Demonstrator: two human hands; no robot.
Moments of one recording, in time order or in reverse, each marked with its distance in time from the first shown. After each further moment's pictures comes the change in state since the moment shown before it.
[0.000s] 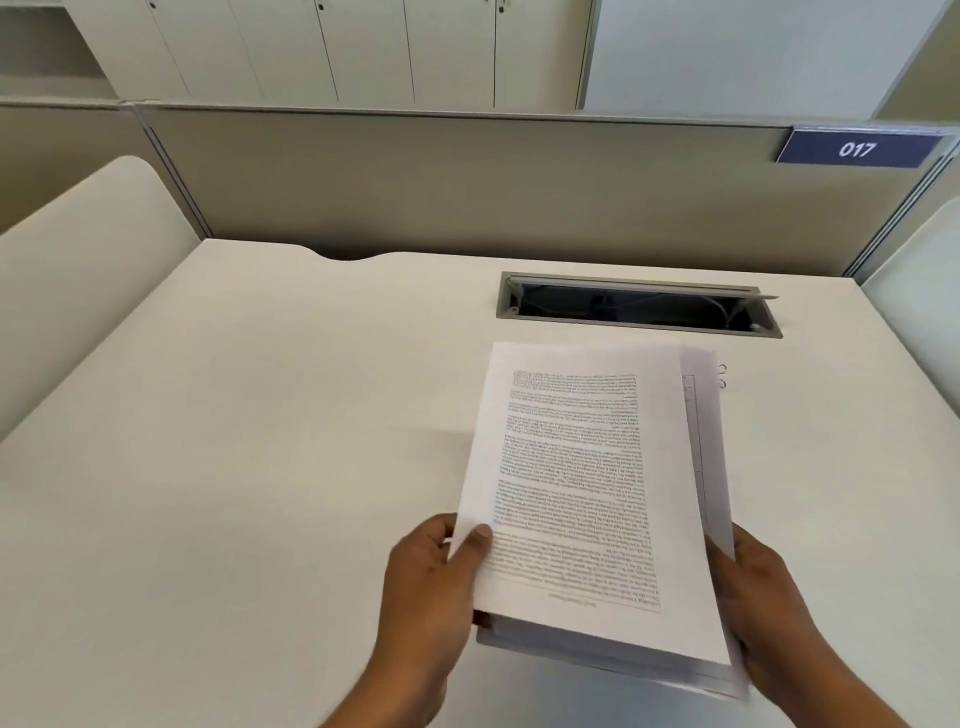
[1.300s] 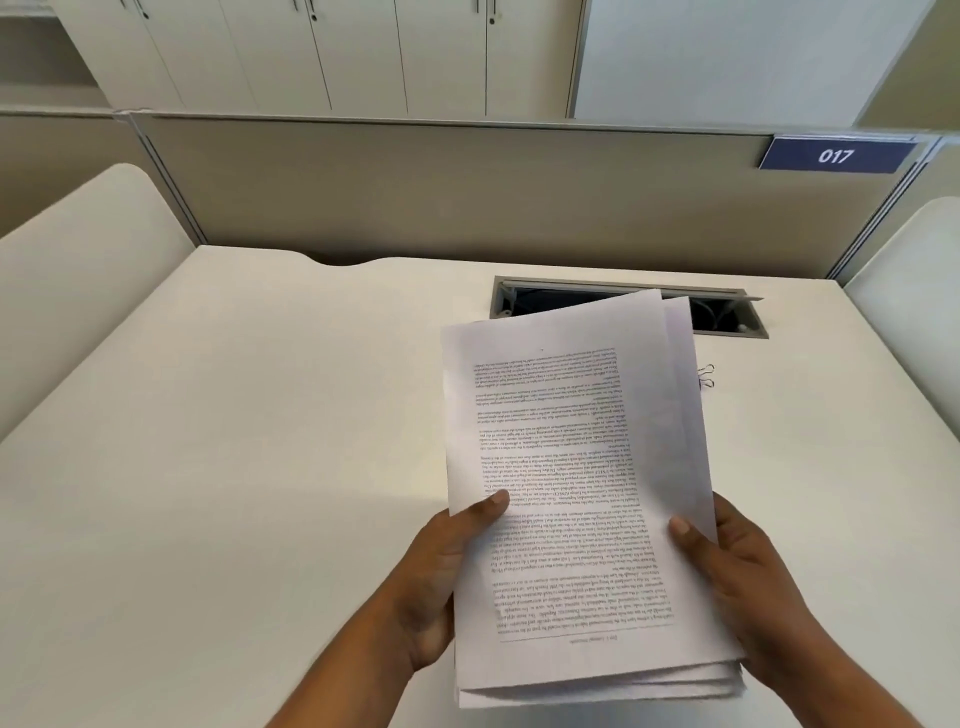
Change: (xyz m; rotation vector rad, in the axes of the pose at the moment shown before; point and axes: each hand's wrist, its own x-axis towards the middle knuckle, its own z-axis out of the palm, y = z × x) left_hand 0.020 0.007 -0.004 -0.281 -0.501 -0.283; right_hand -0.019 -0.020 0.002 0.216 -0.228 -0.164
